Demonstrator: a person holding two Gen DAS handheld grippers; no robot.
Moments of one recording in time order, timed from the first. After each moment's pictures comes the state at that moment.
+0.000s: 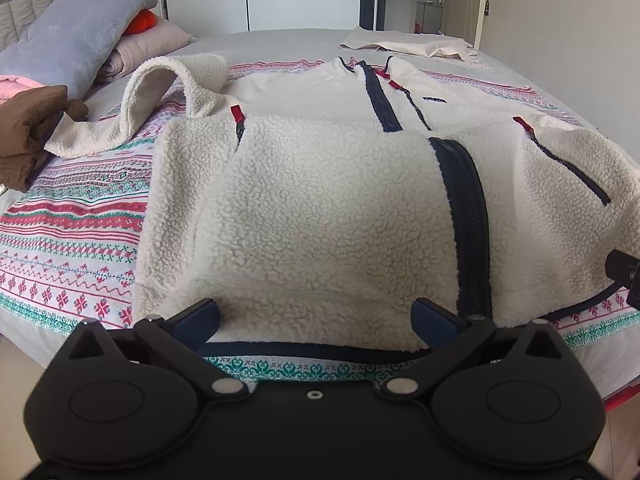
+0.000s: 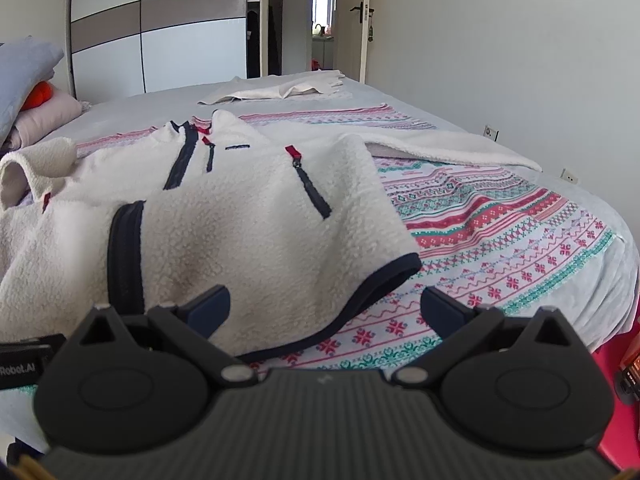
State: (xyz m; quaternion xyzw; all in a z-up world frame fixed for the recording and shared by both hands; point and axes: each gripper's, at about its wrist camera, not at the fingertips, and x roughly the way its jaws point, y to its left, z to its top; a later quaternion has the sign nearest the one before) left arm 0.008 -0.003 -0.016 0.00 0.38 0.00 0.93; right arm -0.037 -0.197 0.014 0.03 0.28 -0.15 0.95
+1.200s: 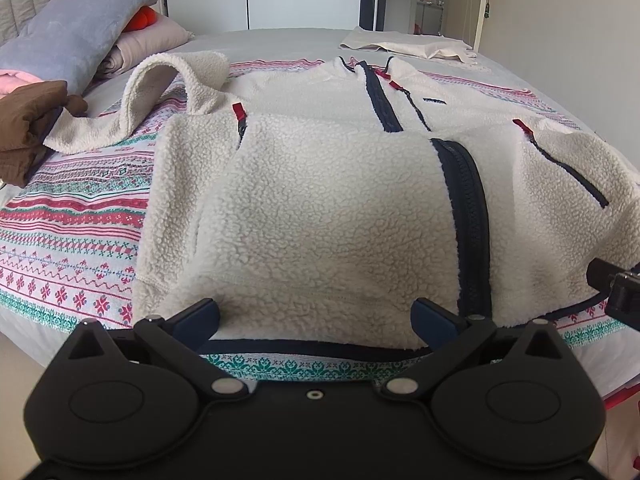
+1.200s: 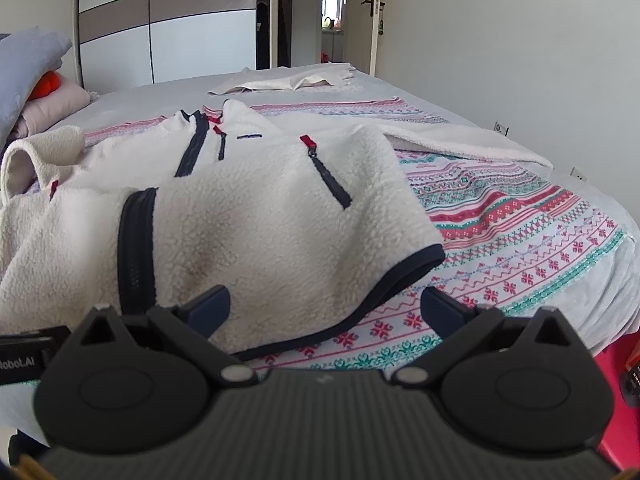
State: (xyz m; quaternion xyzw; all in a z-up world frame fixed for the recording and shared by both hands) left arm 0.008 0.000 -0.014 -0.01 0.38 -0.01 0.93; right arm -0.030 -0.187 0.007 0.02 0.29 -0.14 0.95
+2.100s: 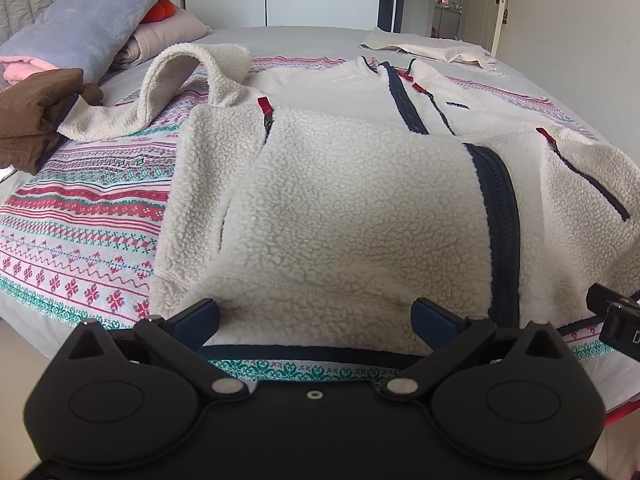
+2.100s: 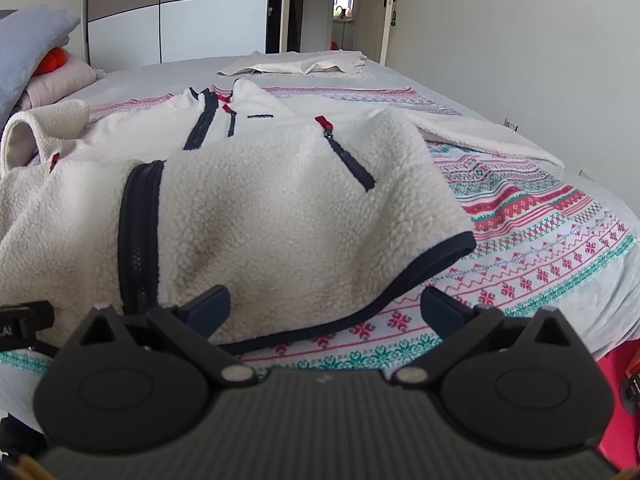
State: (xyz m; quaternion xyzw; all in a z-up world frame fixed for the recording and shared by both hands) left arm 0.013 0.017 -0.018 -0.02 0.38 0.01 0.93; right arm -0.018 -0.179 -0.005 0.00 0.31 -0.13 0.94
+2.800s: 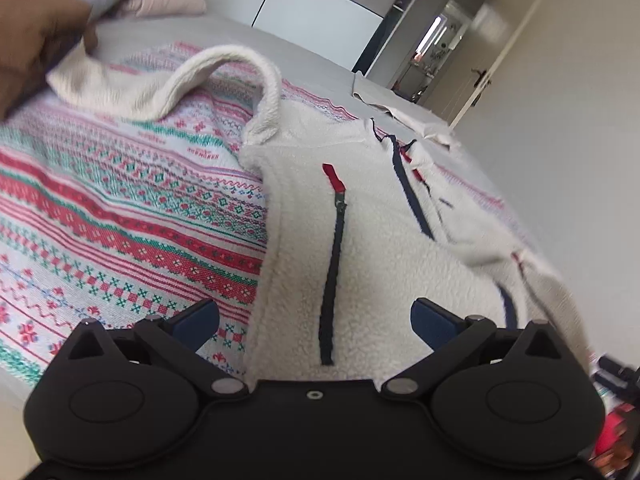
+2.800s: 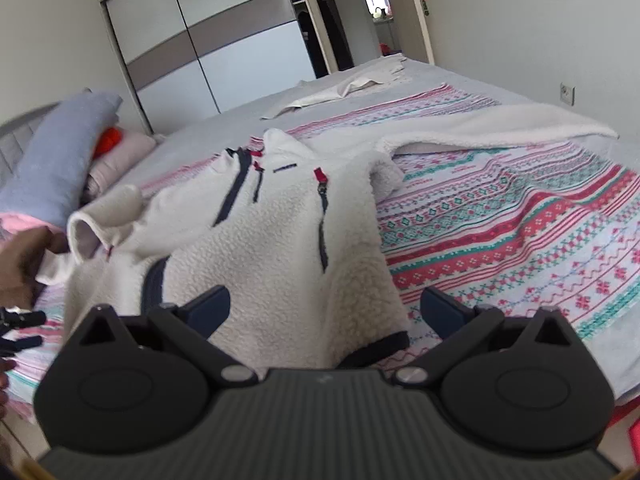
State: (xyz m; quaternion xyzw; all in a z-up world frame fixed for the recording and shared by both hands) left arm 0.068 0.187 -0.010 -0.24 0.35 -0.11 0.90; right arm -0.013 -0.319 0.028 0.19 0.28 0.05 0.94
